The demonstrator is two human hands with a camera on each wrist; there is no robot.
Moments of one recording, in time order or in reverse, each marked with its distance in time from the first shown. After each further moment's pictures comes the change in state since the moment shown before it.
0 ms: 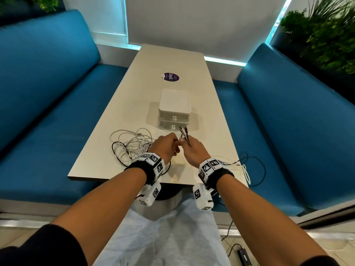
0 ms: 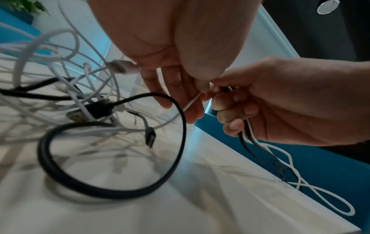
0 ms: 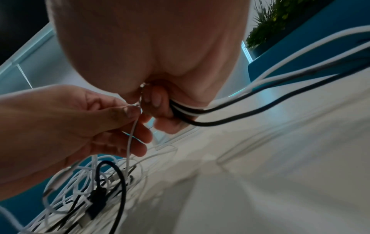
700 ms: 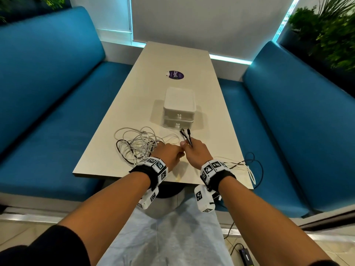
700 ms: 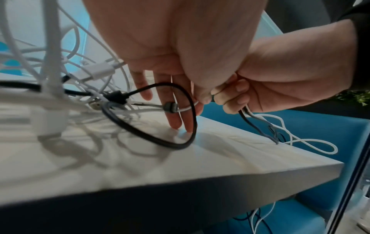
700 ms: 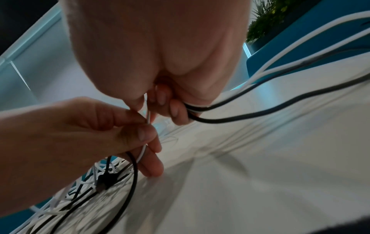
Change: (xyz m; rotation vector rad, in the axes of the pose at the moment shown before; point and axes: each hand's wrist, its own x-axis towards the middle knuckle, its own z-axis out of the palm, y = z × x) left_hand -0.006 -0.019 0.015 0.596 -0.157 0.159; right_hand -0.002 0.004 0.010 -0.014 0.000 0.054
